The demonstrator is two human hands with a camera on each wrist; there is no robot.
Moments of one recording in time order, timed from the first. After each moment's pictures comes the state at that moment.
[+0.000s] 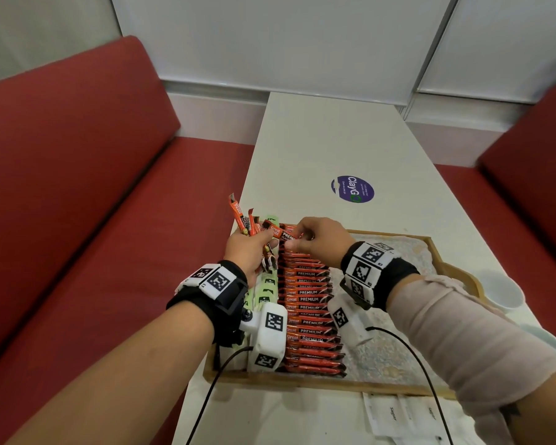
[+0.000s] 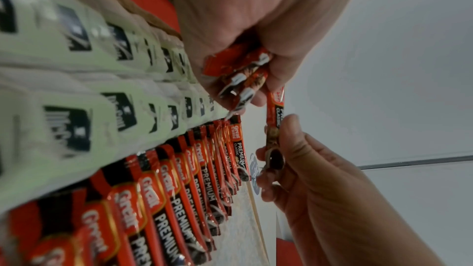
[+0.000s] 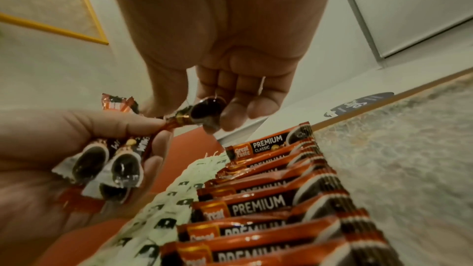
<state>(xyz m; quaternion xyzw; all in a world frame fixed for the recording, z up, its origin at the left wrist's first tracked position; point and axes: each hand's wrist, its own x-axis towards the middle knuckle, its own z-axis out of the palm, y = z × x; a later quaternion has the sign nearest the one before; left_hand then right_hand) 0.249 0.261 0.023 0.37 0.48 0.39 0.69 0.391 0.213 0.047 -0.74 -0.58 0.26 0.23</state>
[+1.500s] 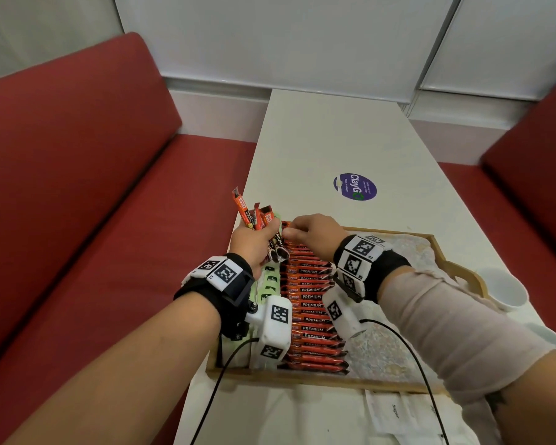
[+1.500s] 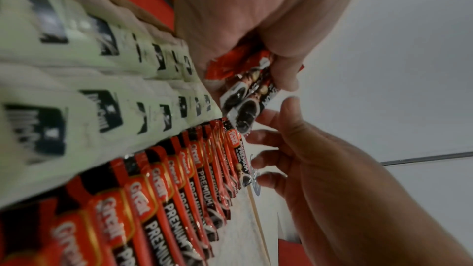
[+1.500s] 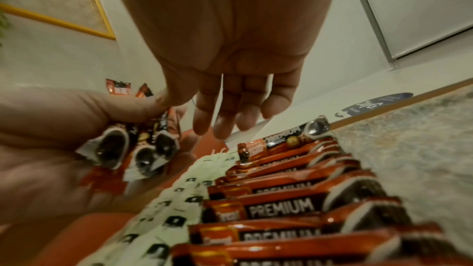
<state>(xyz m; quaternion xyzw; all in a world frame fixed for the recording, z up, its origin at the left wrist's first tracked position) 0.253 0.266 0.024 0.40 0.49 0.37 0.68 0.381 0.223 0.052 -0.73 -0.61 0.26 0.17</state>
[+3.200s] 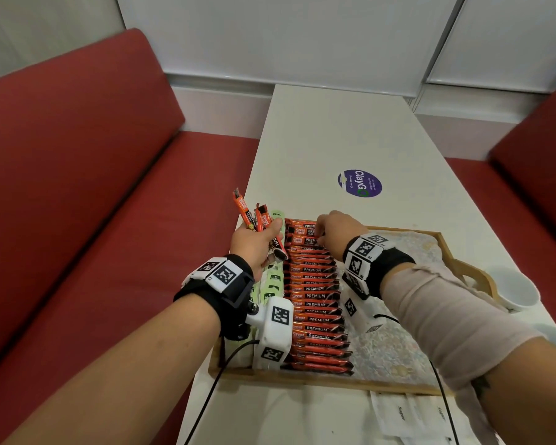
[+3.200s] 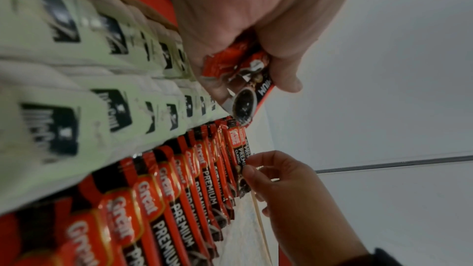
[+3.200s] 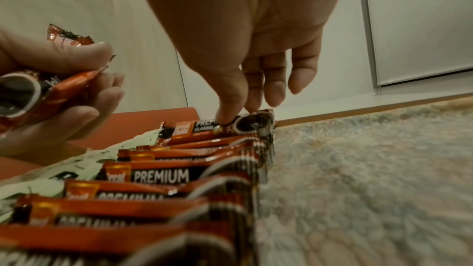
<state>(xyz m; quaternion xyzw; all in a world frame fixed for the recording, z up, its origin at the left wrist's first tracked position) 0.250 0.266 0.020 0.39 0.49 0.36 0.69 0.411 0.230 0.034 -0.80 -0.58 0.14 0.02</state>
